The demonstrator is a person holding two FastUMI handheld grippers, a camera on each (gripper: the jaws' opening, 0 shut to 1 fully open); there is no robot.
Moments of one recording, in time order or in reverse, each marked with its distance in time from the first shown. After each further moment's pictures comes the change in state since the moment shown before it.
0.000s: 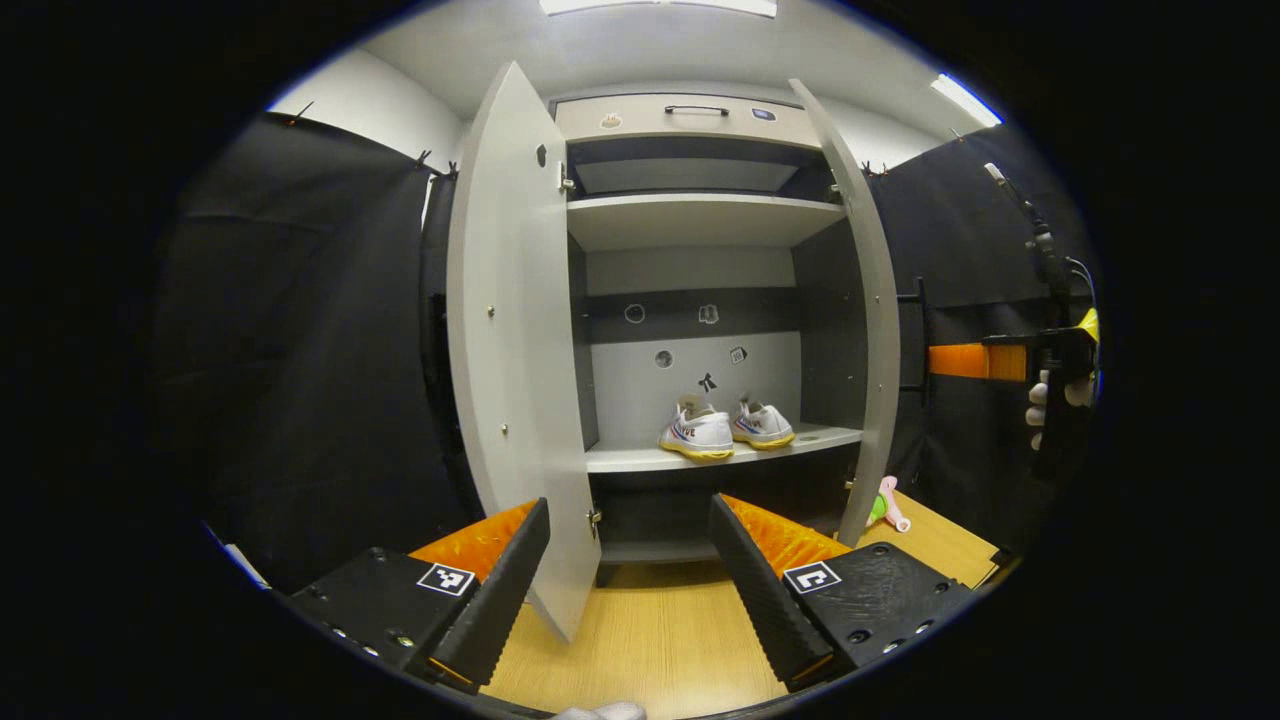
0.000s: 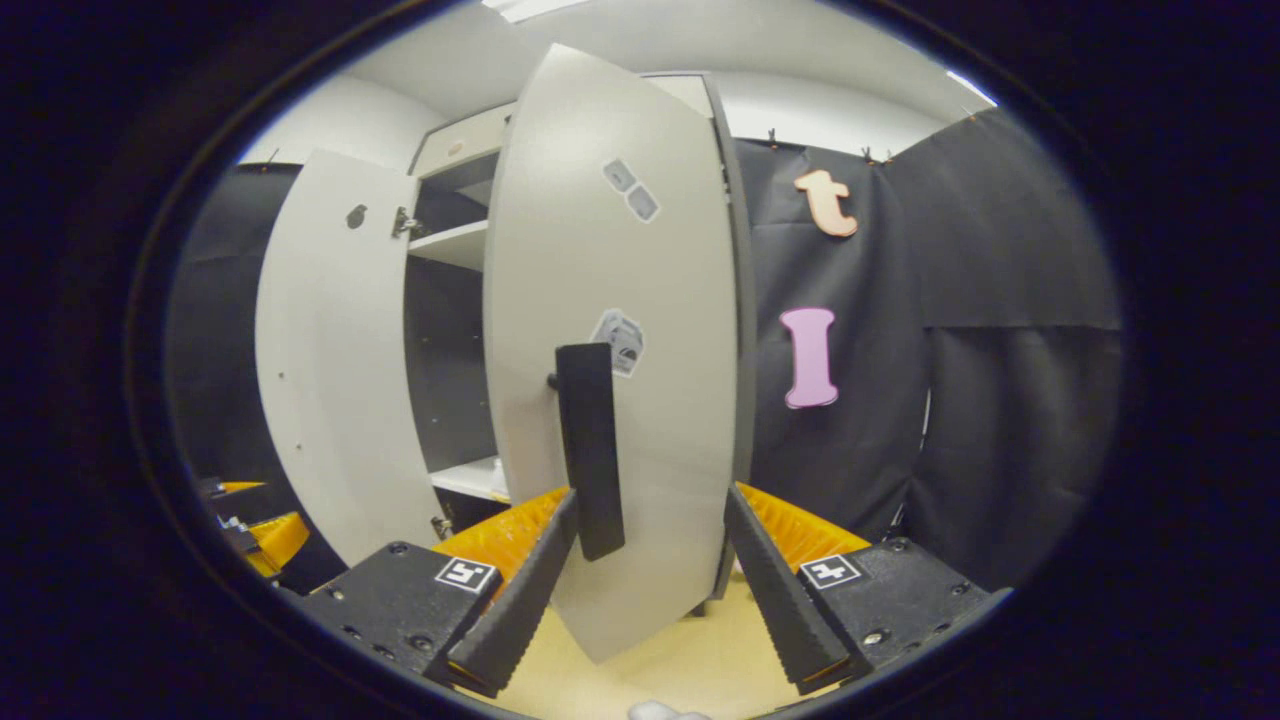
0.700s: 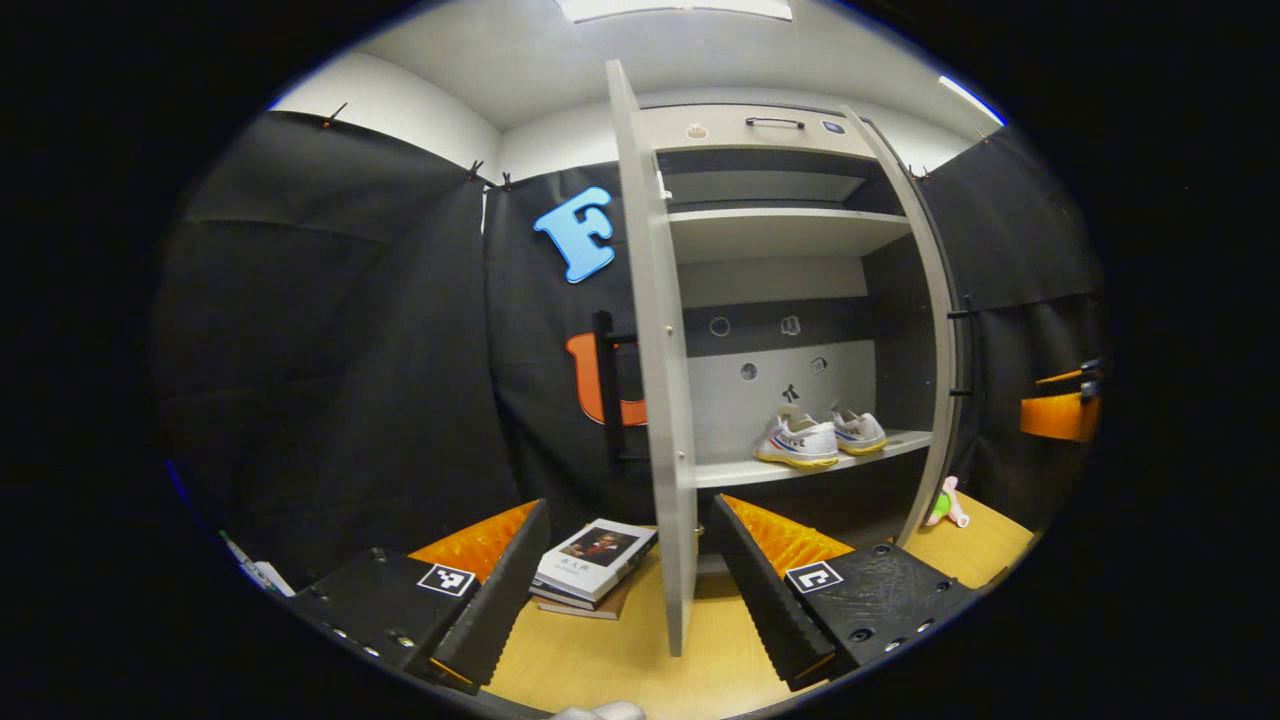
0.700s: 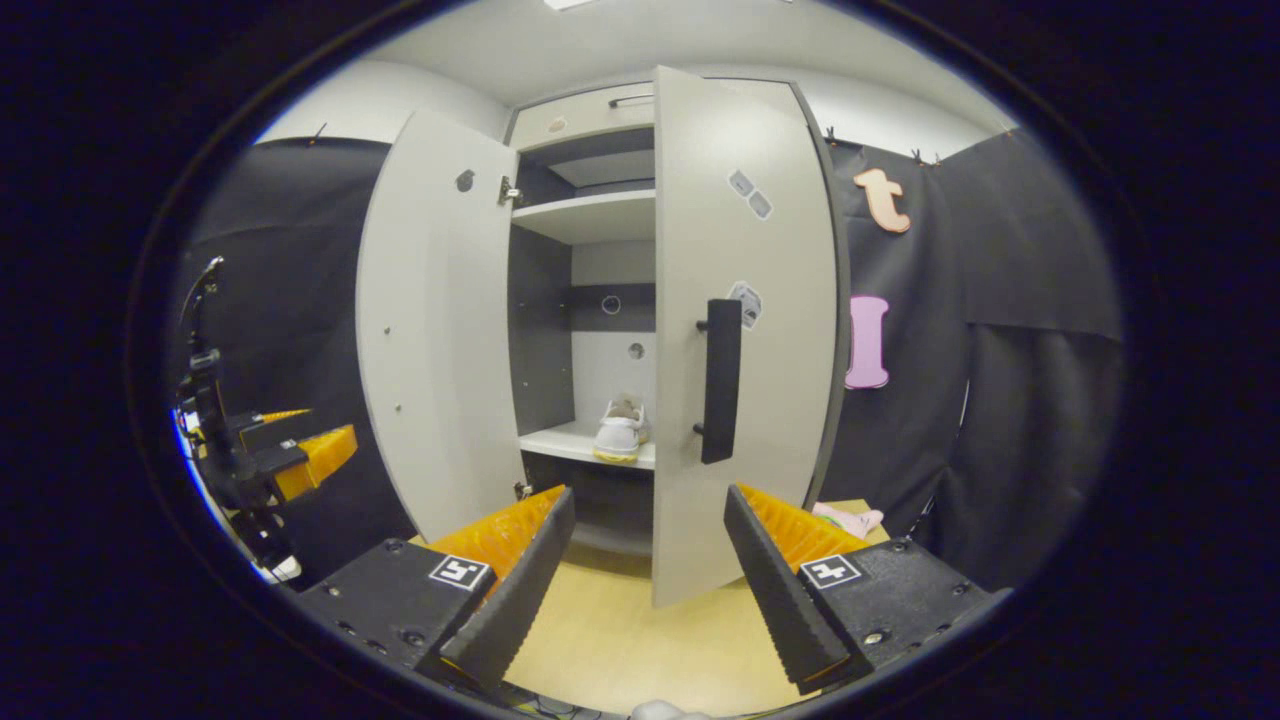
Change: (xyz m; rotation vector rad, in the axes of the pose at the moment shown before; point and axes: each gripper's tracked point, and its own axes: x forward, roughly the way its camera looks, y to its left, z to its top) left arm 0.013 0.143 0.020 0.028 -0.048 0.156; right arm -0.058 0.105 -0.040 -0.043 0.058 0.096
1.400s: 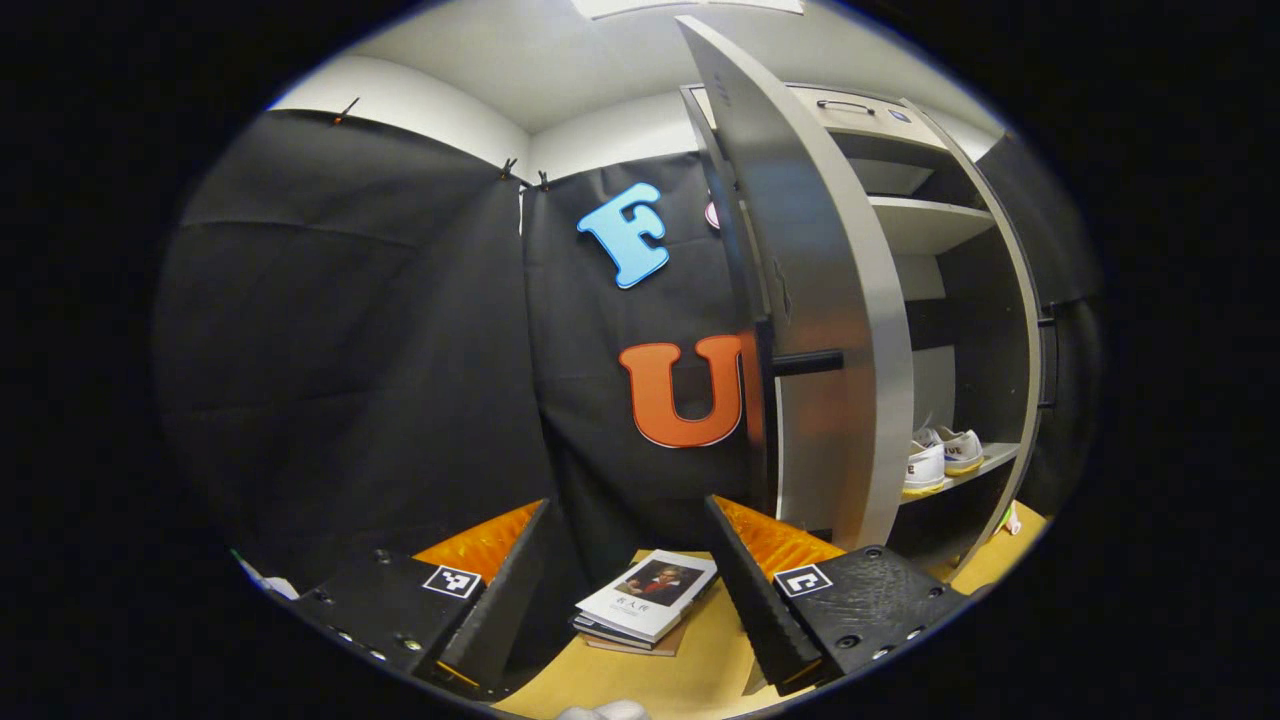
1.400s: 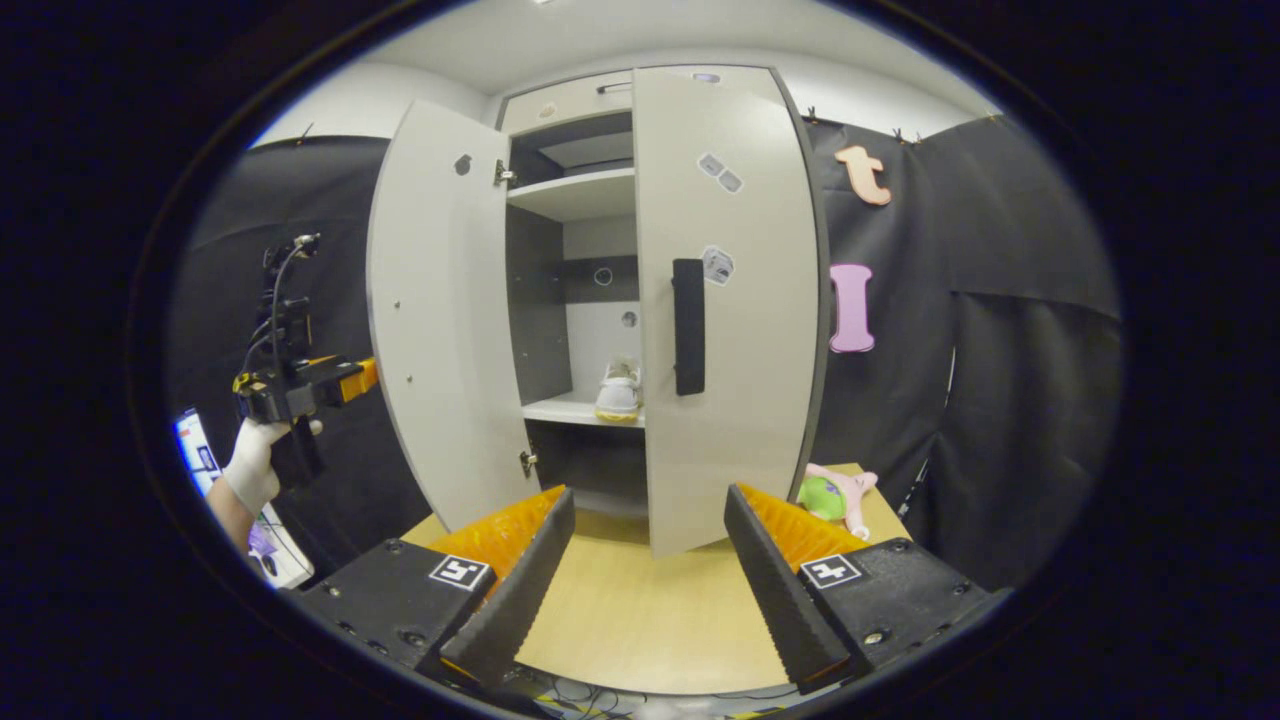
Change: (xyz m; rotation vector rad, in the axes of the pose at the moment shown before) left arm 0.088 0.051 0.014 -0.007 -0.007 0.083; right arm -0.030 -0.006 -0.026 0.044 0.066 -0.033
